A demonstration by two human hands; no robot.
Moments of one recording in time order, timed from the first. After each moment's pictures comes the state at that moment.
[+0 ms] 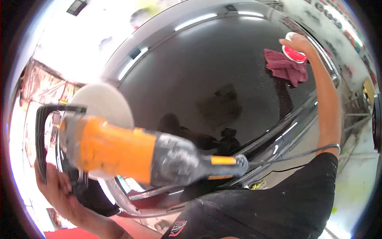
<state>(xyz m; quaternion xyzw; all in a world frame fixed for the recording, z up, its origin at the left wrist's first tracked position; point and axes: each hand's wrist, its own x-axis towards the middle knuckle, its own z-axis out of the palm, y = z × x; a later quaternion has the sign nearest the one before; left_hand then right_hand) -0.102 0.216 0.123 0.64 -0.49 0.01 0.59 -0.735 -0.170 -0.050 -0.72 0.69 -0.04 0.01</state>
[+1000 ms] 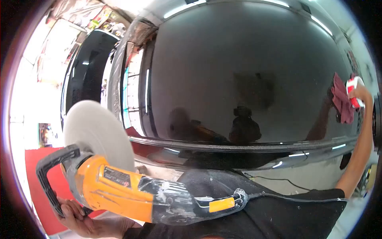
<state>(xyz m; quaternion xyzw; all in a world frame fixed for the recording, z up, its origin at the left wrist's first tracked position) -0.130 0.451 0.089 0.72 -0.33 0.16 0.59 -0.812 -0.252 -0.081 -0.75 0.64 0.08 0.15</state>
